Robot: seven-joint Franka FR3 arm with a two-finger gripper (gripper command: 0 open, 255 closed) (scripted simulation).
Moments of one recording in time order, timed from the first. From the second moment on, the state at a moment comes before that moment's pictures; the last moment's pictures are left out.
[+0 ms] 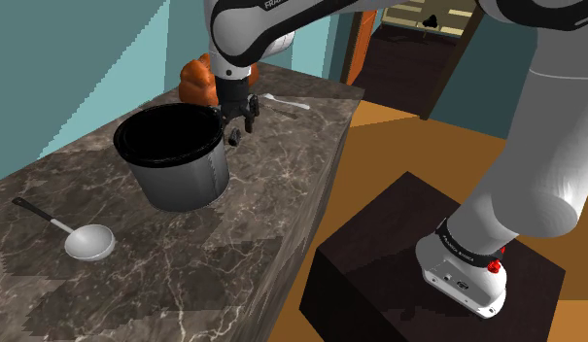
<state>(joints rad) 0.18 0.33 0.30 -1.78 0.05 2.06 0.28</state>
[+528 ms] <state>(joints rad) 0.18 0.33 0.30 -1.78 0.05 2.06 0.28</state>
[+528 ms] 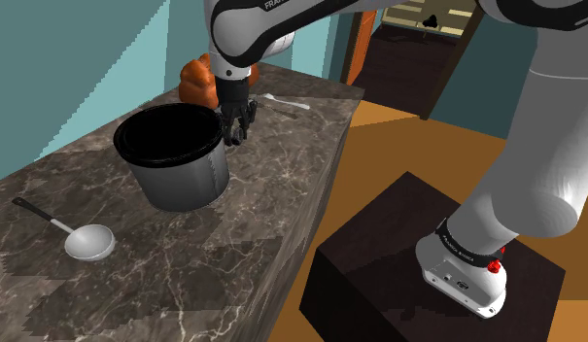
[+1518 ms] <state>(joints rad) 0.18 0.30 0.30 -1.73 0.05 1.98 0.28</state>
